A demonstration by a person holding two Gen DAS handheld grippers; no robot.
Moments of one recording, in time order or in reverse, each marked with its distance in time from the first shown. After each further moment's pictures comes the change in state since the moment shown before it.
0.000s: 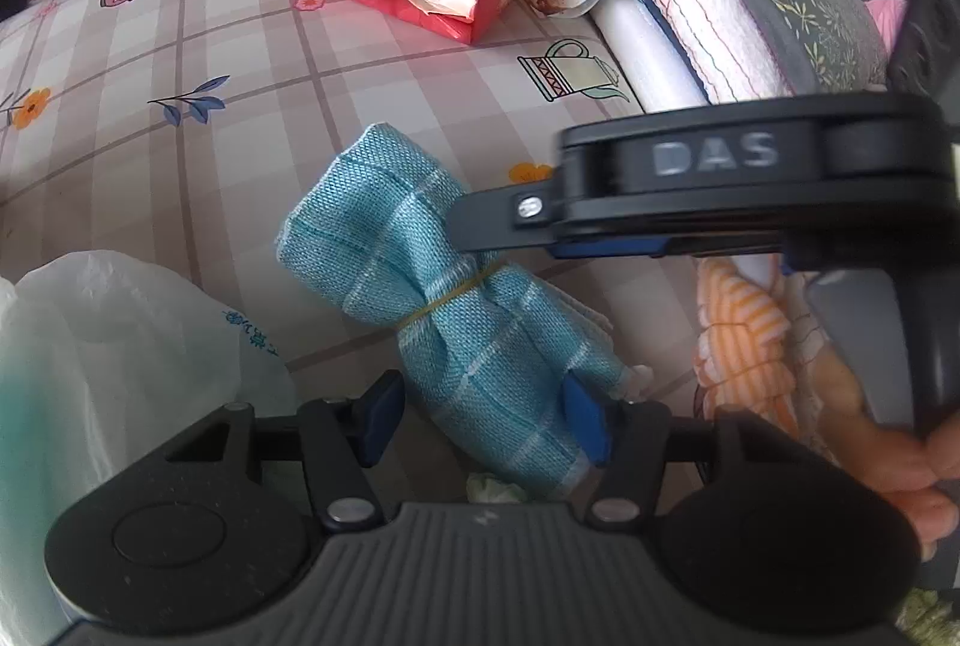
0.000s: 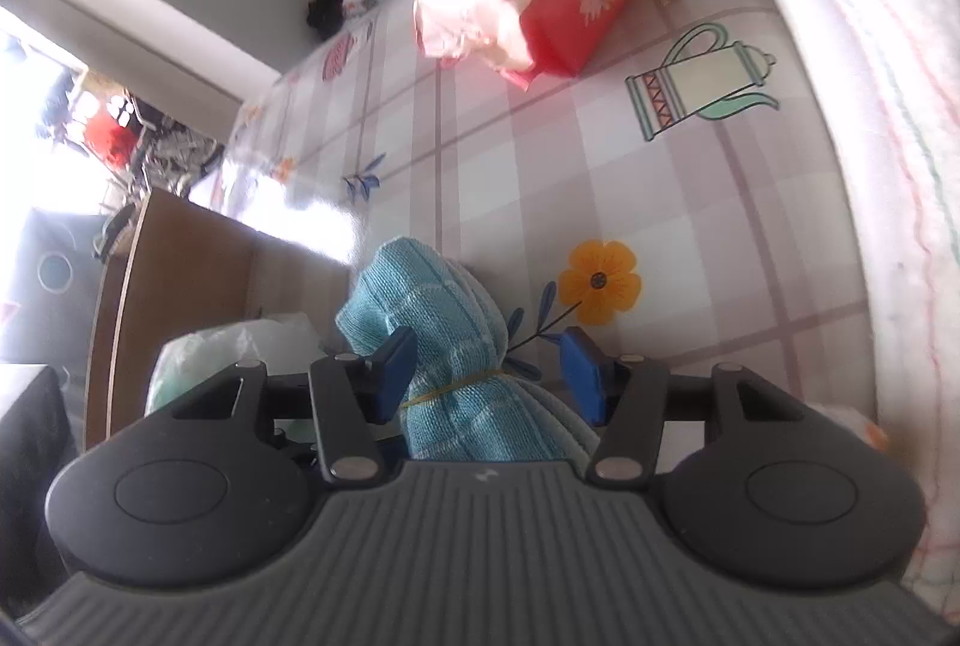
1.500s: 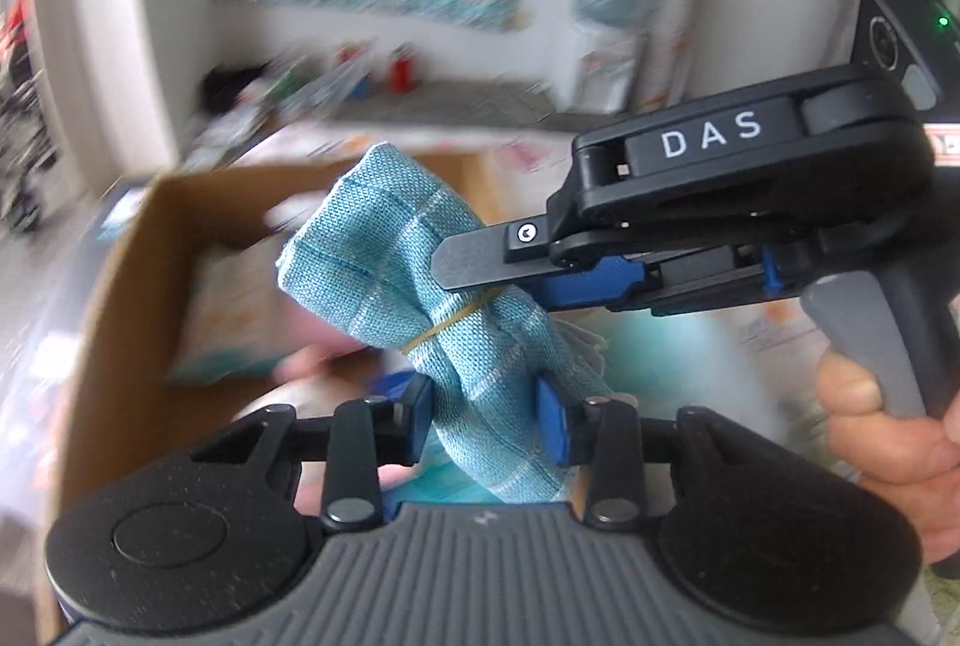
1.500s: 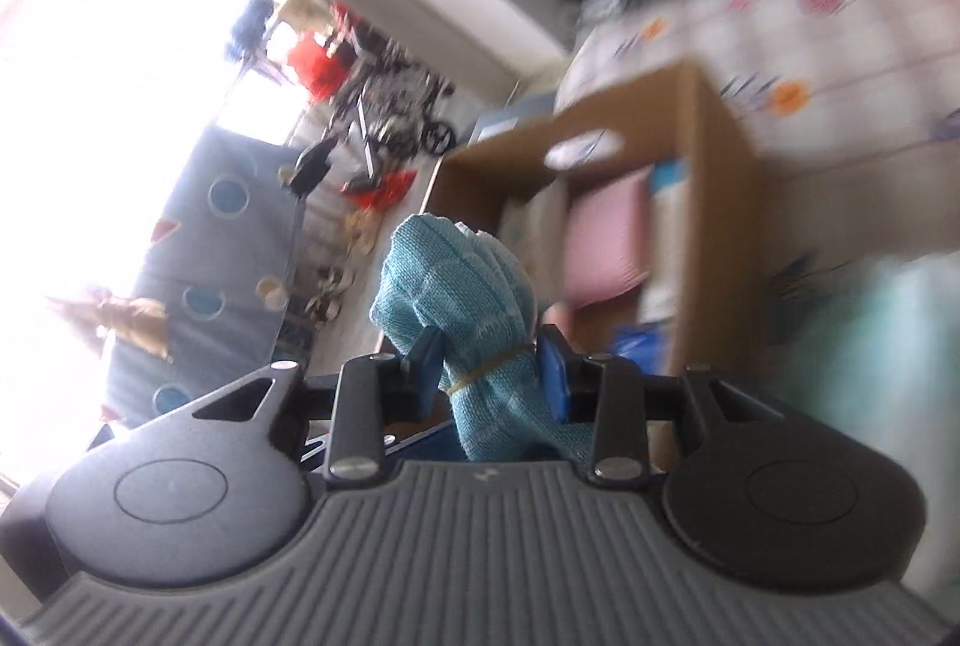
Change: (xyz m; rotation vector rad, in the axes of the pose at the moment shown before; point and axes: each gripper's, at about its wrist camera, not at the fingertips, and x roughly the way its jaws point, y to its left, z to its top) left arm -0.232 0.201 -0.117 -0.133 -0.342 0.230; right arm 0.043 0.332 -0.079 -0.149 0.054 0.360
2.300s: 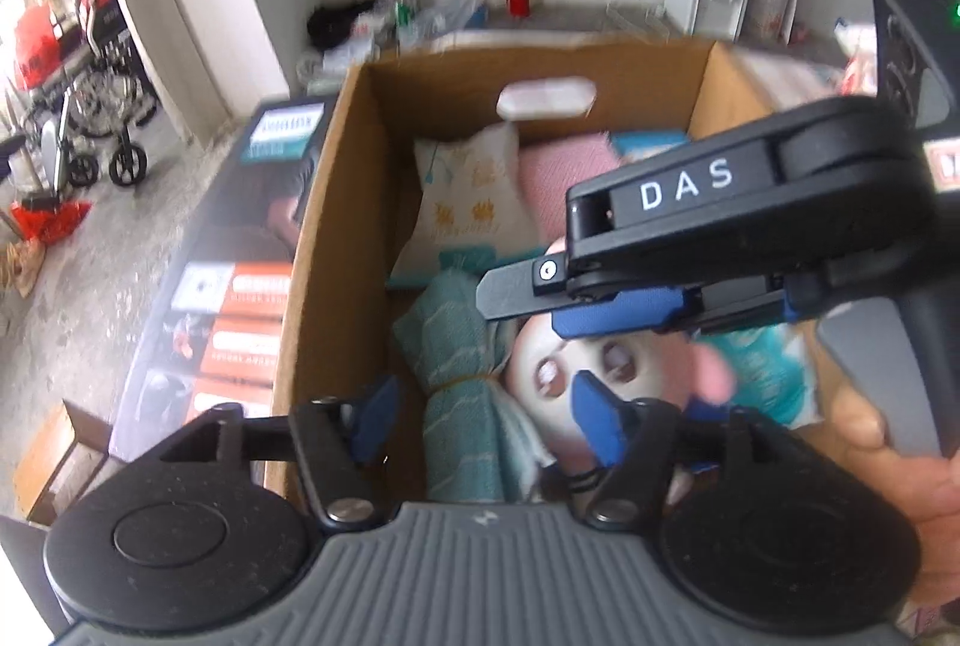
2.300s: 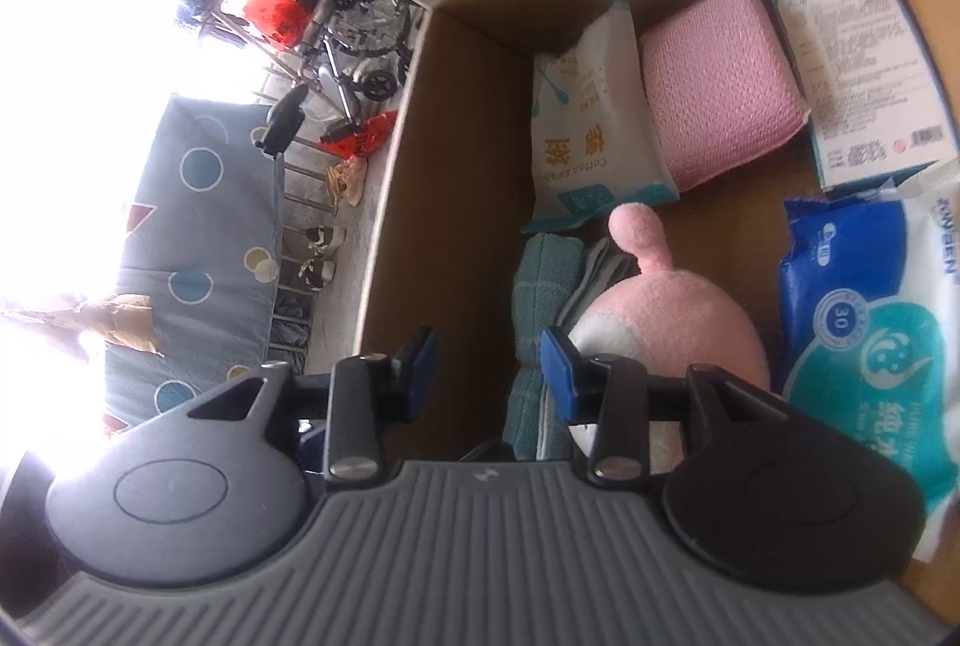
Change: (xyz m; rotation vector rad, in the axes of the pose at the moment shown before) left arm 0.002 0.093 -0.020 0.023 0.076 0.199; right arm 0.130 0.030 -0.047 0.098 0.081 -0.021
